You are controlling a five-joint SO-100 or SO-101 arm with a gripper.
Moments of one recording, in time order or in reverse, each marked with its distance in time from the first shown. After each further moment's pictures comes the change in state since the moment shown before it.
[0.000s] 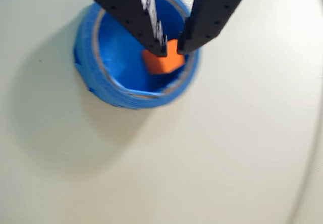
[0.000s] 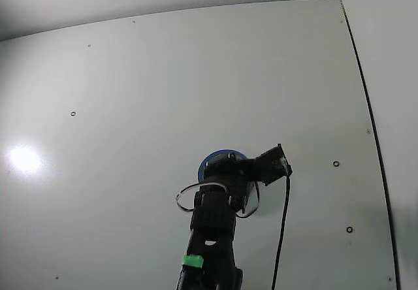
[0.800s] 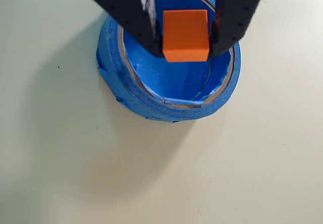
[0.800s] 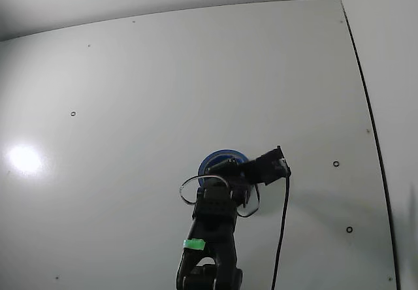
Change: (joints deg) arm -0.3 -14.3 -2.0 0.2 -0.4
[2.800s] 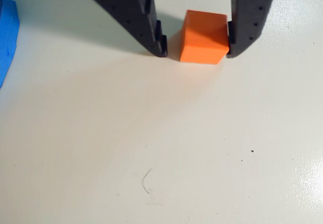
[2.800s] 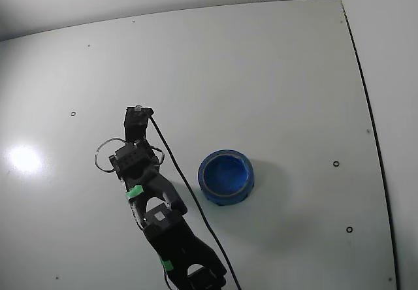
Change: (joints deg) arm -37.5 -55.0 -58.5 25.2 -31.6
